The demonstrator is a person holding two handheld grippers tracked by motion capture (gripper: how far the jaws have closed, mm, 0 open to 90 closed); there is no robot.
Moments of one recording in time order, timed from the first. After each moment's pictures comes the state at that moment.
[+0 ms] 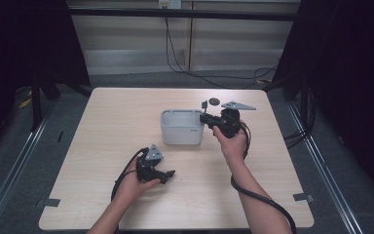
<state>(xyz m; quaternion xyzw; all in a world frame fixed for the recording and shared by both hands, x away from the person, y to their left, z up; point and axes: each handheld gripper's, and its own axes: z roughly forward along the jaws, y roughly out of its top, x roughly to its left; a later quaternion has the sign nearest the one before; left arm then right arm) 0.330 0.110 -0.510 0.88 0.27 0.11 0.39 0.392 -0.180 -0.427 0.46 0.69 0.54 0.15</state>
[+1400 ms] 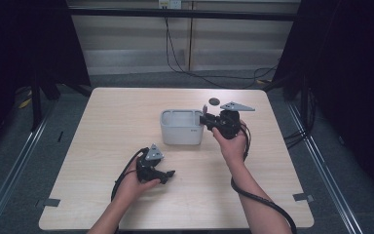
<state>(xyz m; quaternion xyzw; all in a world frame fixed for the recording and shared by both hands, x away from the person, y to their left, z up) 0.330 0.110 -0.510 0.88 0.27 0.11 0.39 0.388 -0.178 -0.426 0.46 0.70 0.52 0.18</state>
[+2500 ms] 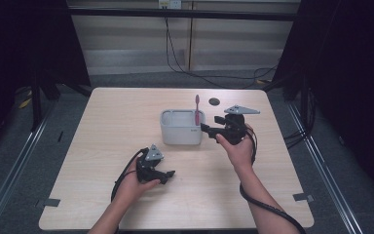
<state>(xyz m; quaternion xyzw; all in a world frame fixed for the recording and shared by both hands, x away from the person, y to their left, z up) 0.329 0.110 -0.509 0.88 0.27 0.11 0.38 0.370 -0.189 -0.421 0.46 0.72 0.50 0.17</state>
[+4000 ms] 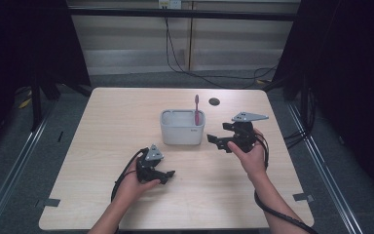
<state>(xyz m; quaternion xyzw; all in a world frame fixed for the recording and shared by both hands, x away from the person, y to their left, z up) 0.329 0.110 -0.509 0.88 0.27 0.11 0.38 0.348 -0.210 -0.421 0.41 0.76 0.48 0.16</state>
